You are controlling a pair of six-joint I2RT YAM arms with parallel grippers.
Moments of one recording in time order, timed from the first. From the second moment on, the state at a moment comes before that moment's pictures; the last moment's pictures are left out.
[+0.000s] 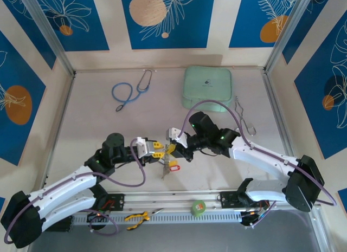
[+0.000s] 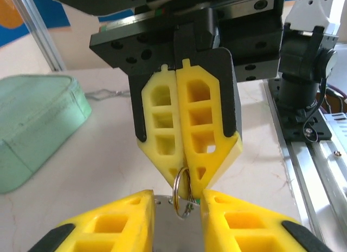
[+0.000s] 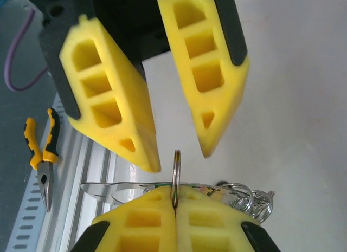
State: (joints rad) left arm -0.74 0.82 0.38 0.18 0.59 0.31; right arm 0.83 1.22 0.86 -0.40 -0.62 -0.37
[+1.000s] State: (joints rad) left arm -0.74 0.84 0.44 0.07 0.61 0.39; right arm 0.82 1.15 0.94 -0.52 -0.57 -0.49
